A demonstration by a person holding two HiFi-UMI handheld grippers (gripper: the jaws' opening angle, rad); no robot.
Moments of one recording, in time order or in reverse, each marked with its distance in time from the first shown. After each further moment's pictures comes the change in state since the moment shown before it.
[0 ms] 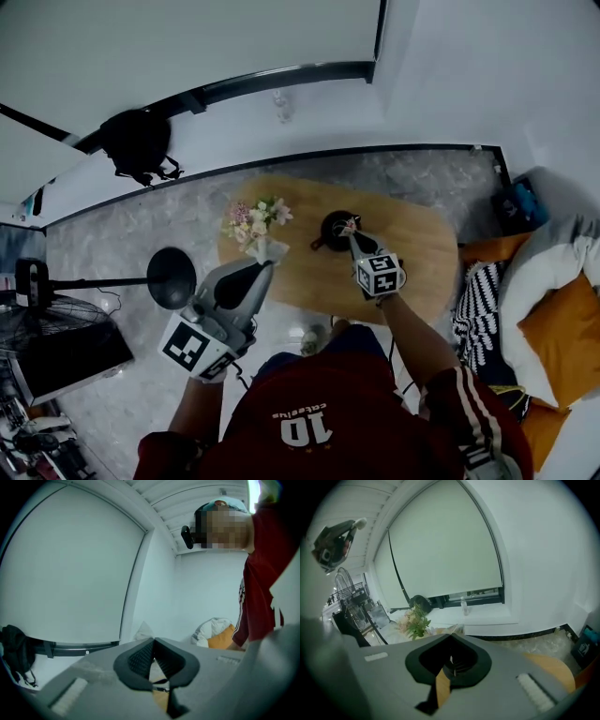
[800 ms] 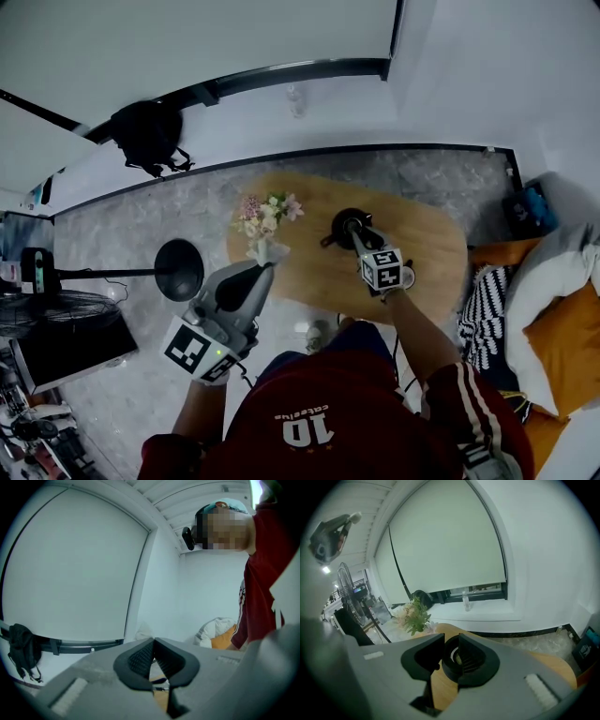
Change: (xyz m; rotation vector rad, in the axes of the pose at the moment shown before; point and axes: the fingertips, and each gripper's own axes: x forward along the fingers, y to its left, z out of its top) left arm -0.018 0.007 -0.007 0.009 0.007 0.044; right arm 0.023 0.001 -0.017 -0.022 0.056 0.014
